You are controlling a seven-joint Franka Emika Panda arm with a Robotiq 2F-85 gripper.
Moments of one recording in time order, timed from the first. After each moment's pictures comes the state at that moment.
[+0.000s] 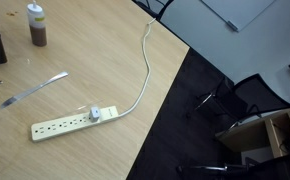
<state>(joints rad) -0.07 0.41 0.28 -1.96 0.70 2.43 -0.40</state>
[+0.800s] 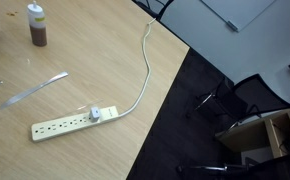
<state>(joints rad) 0.06 0.07 0.27 -2.33 0.72 2.42 -0.39</state>
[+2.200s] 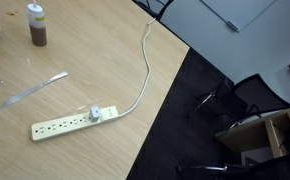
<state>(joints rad) 0.20 -0.05 0.25 -2.58 0.58 2.33 -0.18</state>
